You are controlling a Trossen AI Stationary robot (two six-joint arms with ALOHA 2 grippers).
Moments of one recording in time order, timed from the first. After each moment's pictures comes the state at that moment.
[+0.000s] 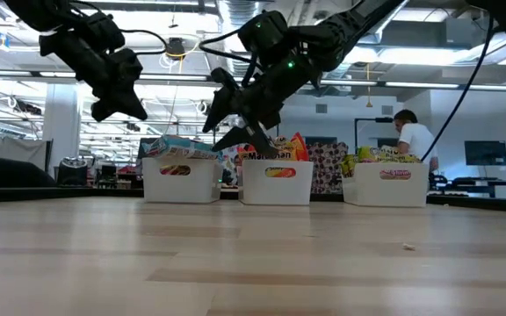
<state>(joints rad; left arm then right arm) 1.05 0.98 0.72 -0.47 0.52 0.00 -0.19 2.02 1.37 0.13 0.19 1.75</state>
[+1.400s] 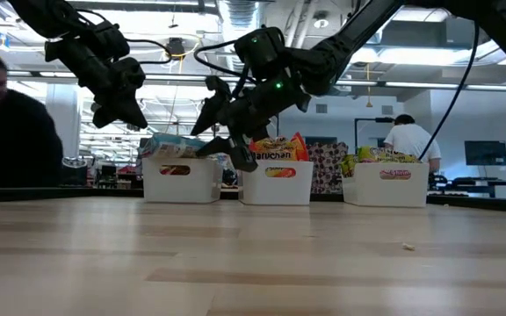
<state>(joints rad) 1.05 1.05 0.72 -0.46 0.51 0.02 -0.20 2.13 1.37 0.40 0.23 1.77</state>
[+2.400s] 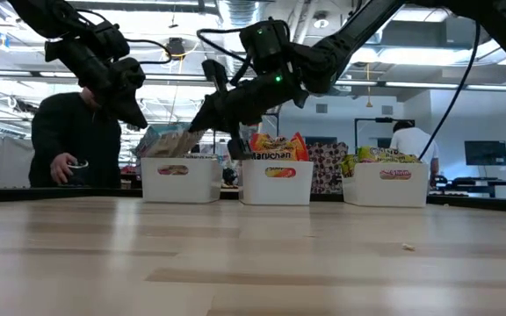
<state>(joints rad) 1.05 1.05 0.72 -0.46 0.51 0.02 -0.20 2.12 1.37 0.50 0.21 1.60</state>
